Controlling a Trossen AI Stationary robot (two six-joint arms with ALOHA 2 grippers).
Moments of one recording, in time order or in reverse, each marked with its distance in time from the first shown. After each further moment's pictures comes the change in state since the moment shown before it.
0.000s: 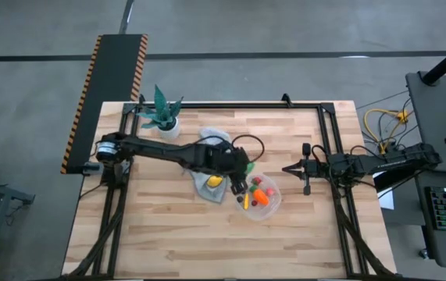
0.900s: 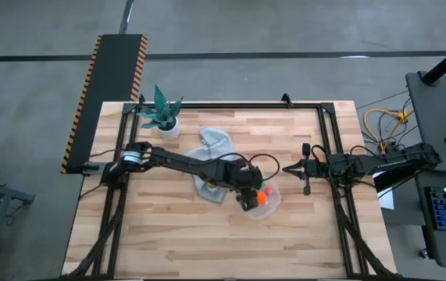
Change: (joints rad) left arm -0.050 0.258 0.125 0.089 0.119 0.024; right arm 0.000 0.000 0.000 -0.006 0.000 0.001
